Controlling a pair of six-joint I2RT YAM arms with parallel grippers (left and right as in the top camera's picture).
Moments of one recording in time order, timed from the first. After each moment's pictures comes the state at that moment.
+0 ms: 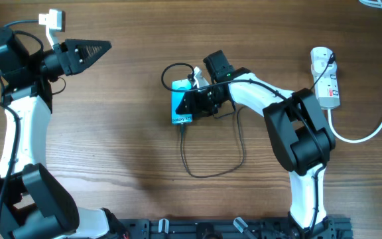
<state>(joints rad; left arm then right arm) 0.35 1.62 1.17 0.20 1.56 -0.69 0.47 2.19 1.40 -0.49 -0.76 0.38</state>
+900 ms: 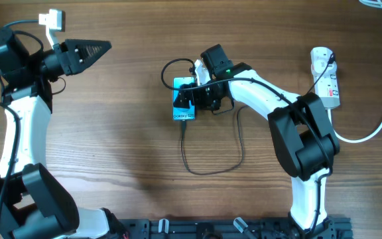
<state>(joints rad) 0.35 1.62 1.17 0.20 1.56 -0.69 0.48 2.14 1.44 -0.54 -0.58 0.39</state>
